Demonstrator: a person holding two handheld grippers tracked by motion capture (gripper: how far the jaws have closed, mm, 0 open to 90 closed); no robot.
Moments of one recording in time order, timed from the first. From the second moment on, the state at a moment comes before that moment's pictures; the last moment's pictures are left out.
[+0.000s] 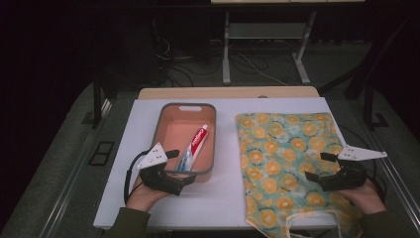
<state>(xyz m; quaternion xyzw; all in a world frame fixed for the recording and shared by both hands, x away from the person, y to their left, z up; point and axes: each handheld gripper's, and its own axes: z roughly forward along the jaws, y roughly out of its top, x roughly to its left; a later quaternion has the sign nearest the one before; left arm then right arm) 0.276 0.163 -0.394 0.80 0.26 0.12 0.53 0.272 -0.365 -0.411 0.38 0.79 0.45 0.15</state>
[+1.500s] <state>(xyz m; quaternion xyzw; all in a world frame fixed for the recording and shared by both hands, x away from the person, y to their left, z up) 0.256 0.018 -0.434 0.86 0.17 0.02 0.48 0.273 -0.356 -0.419 0.37 0.81 0.44 0.13</state>
